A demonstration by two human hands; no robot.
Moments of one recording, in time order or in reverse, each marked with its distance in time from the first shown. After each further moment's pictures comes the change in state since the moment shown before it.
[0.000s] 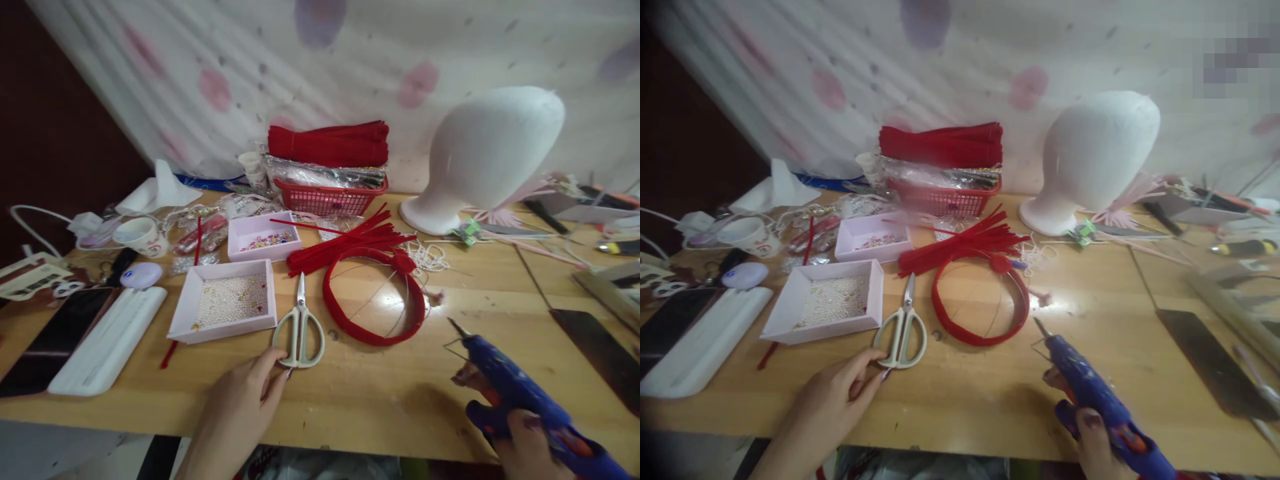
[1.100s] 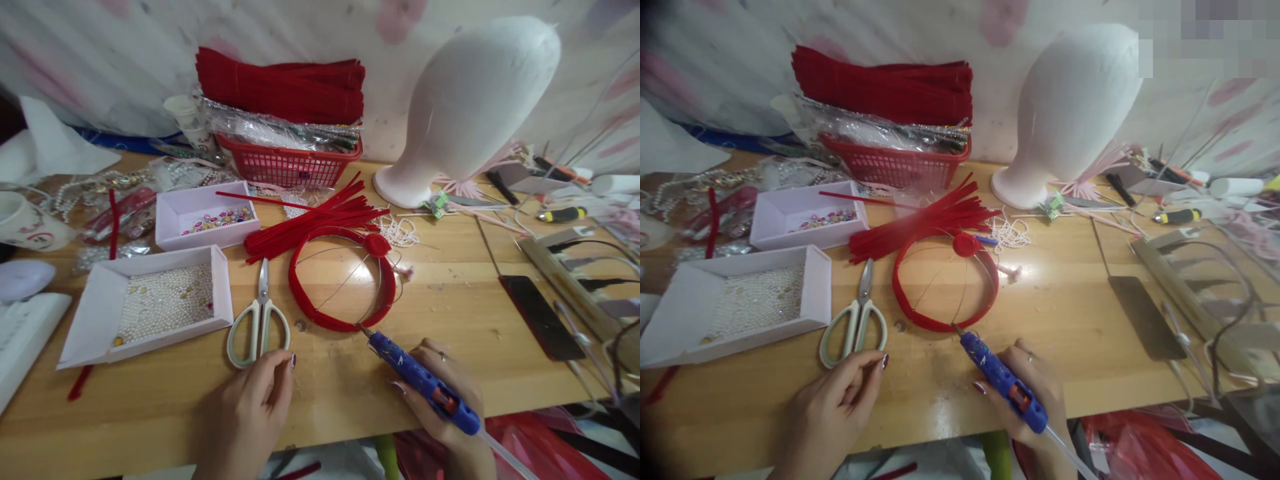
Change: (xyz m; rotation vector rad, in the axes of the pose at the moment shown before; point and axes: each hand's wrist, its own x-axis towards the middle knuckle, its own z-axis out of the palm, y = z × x) left_hand 0.001 0.036 0.049 -0.136 0.368 0.201; right_hand 0.012 -0.073 0.021 -0.179 -0.284 -0.489
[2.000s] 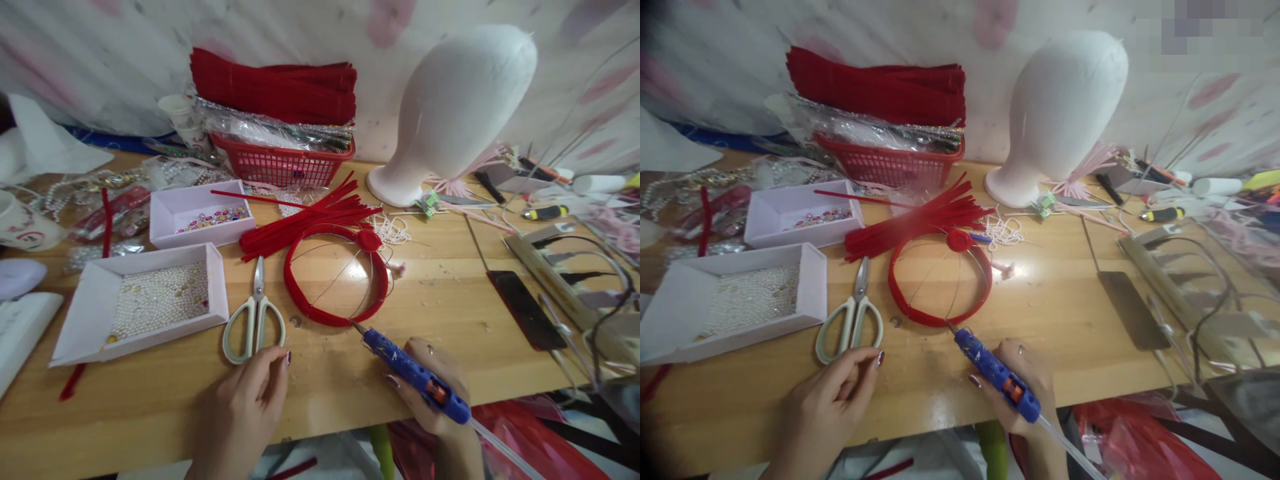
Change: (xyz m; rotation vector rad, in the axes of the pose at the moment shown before) left_hand 0.002 -0.004 0.002 -0.026 0.119 0.101; right_hand -0.003 0.001 0.000 -0.078 0.005 -0.051
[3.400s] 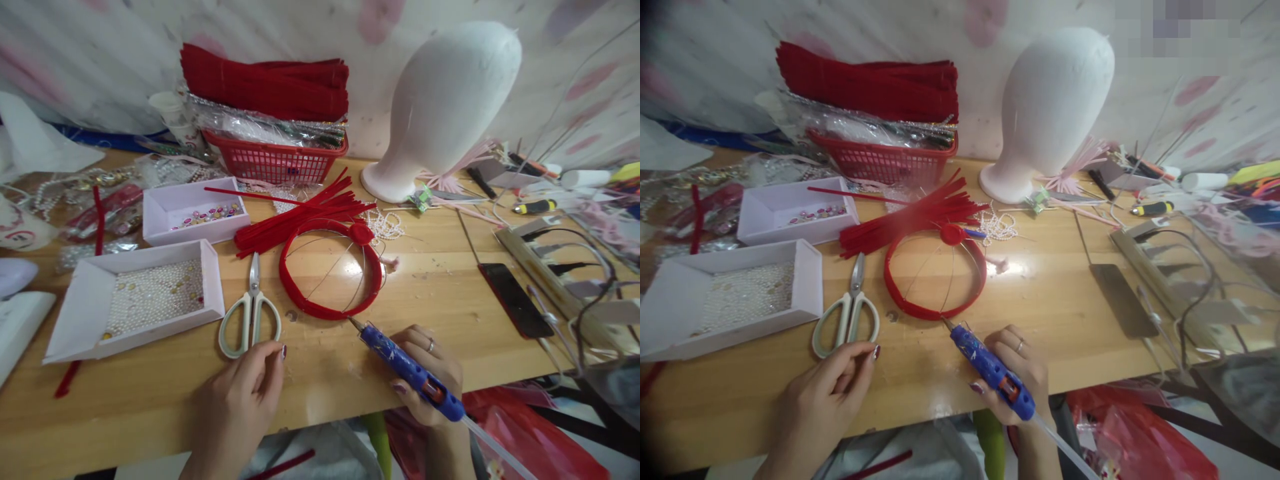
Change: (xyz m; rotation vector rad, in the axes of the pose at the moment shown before) left_hand -0.001 -0.001 0.000 0.002 -0.010 0.015; right_hand -0.001 0.003 0.003 0.128 0.026 -0.112
